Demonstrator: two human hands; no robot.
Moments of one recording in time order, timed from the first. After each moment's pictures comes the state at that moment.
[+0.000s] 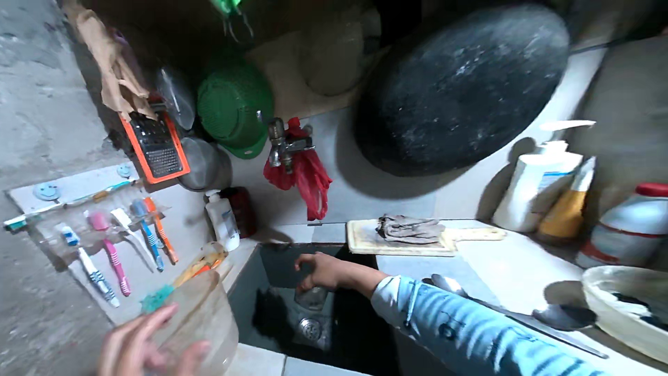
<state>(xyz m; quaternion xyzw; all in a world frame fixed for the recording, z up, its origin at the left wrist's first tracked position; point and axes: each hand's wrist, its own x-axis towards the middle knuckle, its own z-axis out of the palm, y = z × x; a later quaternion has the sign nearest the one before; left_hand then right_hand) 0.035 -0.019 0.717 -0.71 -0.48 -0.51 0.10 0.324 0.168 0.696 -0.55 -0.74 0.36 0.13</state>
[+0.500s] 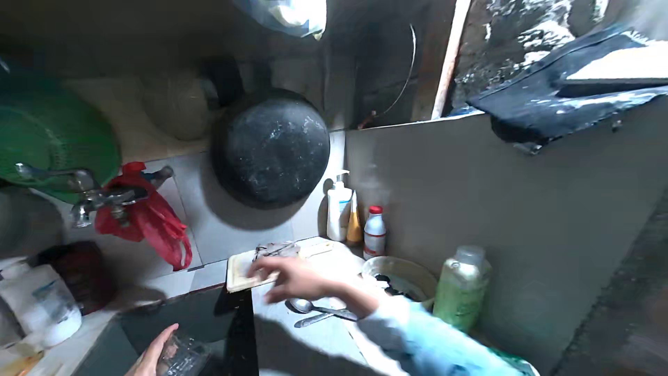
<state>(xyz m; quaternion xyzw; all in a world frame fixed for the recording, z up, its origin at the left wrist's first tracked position) 0.170 0.118 0.666 -0.83 -0.47 -0.21 -0.21 0.495 0.048 0.768 -0.56 -0.75 0.27 0.24</state>
